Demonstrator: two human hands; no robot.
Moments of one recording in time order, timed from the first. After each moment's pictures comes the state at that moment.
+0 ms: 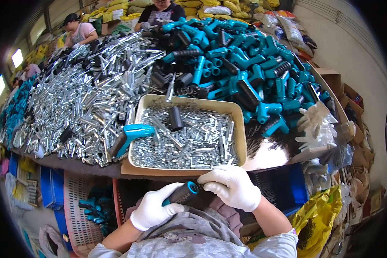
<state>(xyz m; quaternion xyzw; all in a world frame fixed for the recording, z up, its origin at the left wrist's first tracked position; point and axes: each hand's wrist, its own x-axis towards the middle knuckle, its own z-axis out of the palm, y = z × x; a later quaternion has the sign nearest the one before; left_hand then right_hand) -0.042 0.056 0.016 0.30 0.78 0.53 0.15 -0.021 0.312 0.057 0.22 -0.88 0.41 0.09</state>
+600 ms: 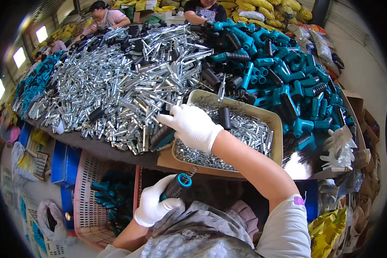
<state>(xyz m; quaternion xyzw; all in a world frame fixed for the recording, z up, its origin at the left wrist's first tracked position) -0.031 -0.019 0.008 0.18 0.80 0.57 0.03 -0.197 0.172 0.065 0.43 -0.88 0.10 0.18</state>
